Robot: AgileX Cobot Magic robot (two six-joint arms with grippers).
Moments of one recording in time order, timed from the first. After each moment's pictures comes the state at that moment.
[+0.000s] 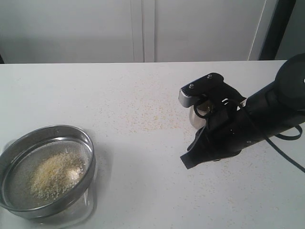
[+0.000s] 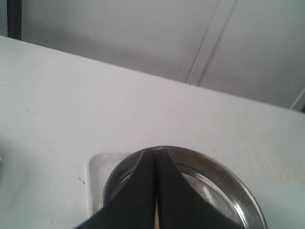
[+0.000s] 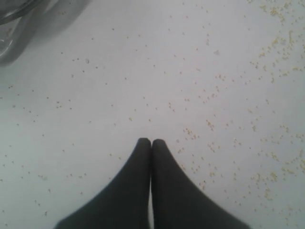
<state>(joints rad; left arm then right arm) -0.02 0.06 -0.11 -0.29 0.30 -0.03 0.46 1.42 -0.83 0.49 0.61 -0.59</state>
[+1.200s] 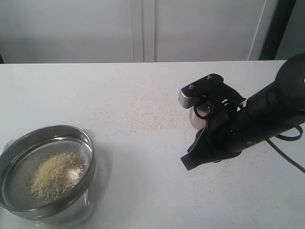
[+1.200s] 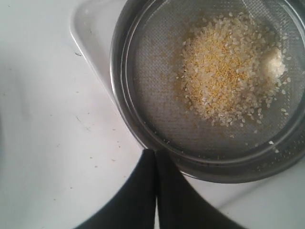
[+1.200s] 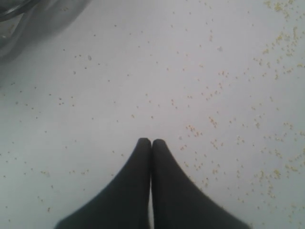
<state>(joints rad) -0.02 1.08 -0.72 -0.15 0.89 0.31 0.46 1.42 -0.83 0.50 0.62 -0.59</state>
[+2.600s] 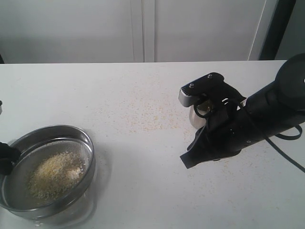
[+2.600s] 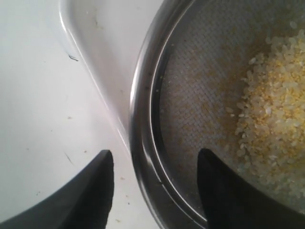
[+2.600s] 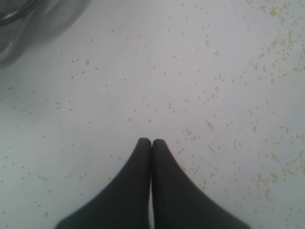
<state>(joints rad) -0.02 1.50 -0.74 -0.12 0.64 0.22 0.46 1.42 -0.83 0.50 0.61 -0.59</state>
